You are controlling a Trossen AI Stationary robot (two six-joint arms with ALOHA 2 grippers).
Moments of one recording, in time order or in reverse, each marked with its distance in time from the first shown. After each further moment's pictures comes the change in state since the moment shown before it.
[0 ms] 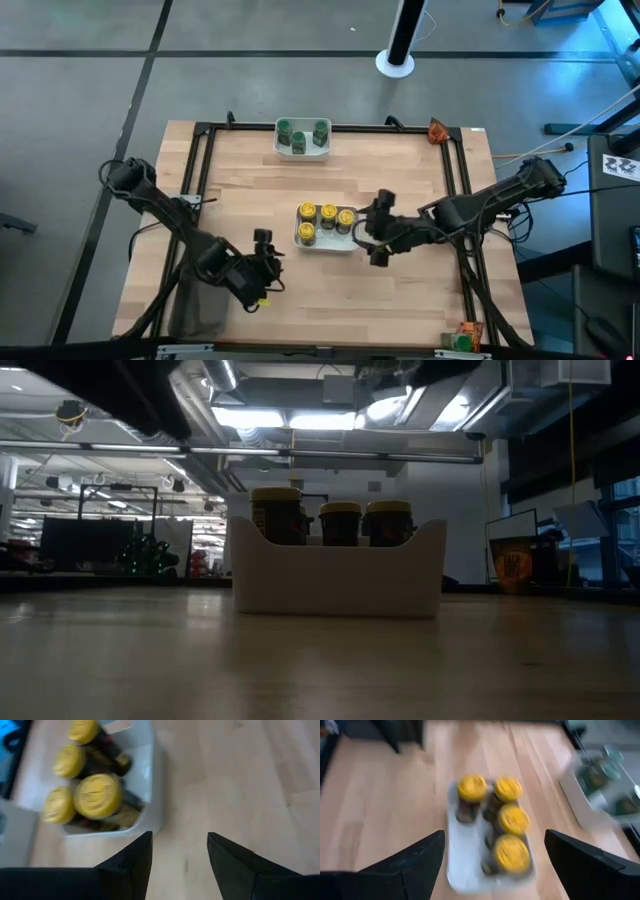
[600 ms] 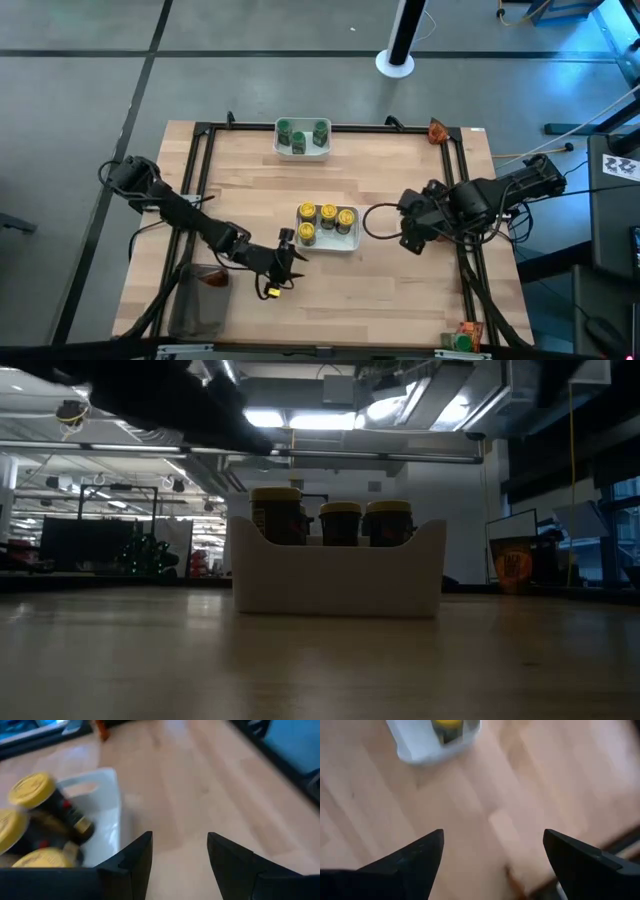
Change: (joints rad) left arm 0.169 -0.004 -0.325 0.831 0.282 0.342; right arm -0.003 0.000 0.276 -0.908 -0.209 0.605
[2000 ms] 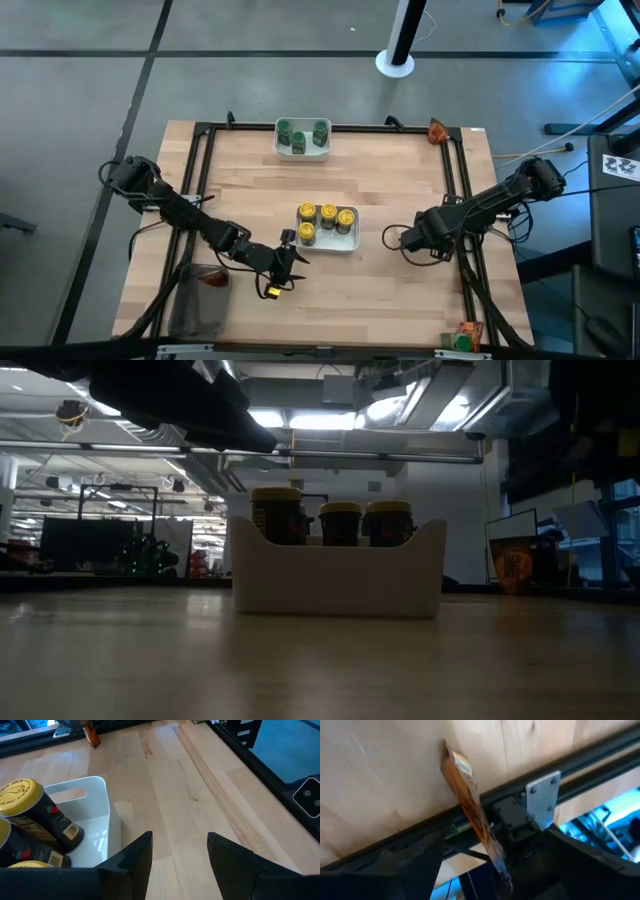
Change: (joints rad) left arm 0.014 0.003 -0.006 0.045 0.053 -0.018; right arm -0.015 0.010 -0.594 -0.059 -0.304 -0.143
